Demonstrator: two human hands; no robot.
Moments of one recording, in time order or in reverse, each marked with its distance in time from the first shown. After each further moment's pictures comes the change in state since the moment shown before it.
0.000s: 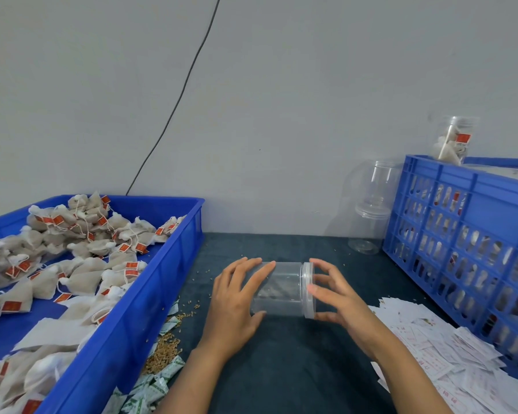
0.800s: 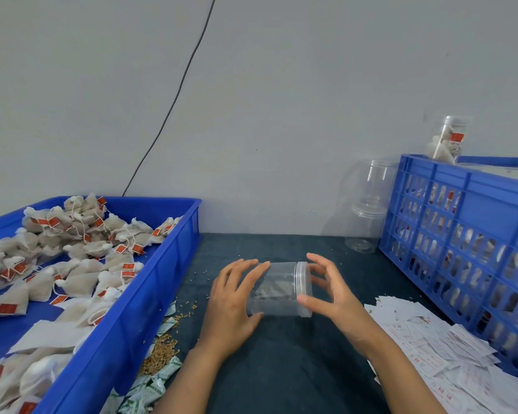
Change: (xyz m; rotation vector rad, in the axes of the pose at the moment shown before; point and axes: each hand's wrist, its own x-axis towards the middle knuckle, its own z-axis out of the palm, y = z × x) left_hand 0.000 -0.003 0.003 -0.090 0.017 -0.017; right_hand 0.003 0.010 0.000 -0.126 -0.020 -0.139
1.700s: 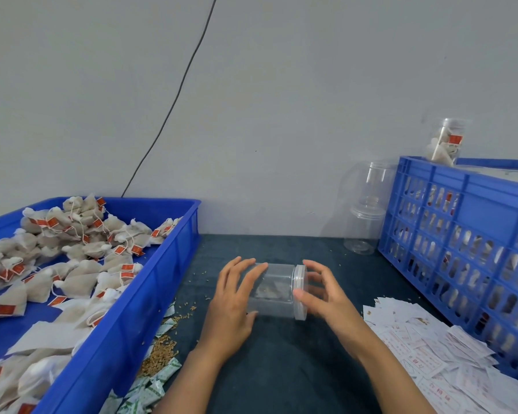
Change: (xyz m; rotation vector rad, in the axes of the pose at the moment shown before) left_hand -0.001 0.005 -0.002 -0.006 -0.097 -0.049; right_hand 0.002 0.005 0.009 0.051 0.055 0.023
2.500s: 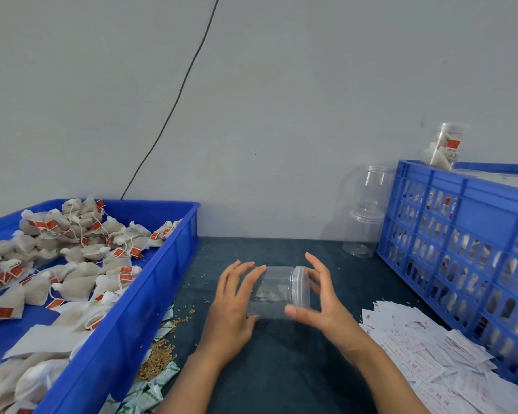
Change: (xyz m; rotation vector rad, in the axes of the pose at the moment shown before) left_hand 0.001 -0.001 0.003 -0.033 0.009 0.000; right_hand -0.003 -0.001 0.002 -0.042 -0.104 -0.067
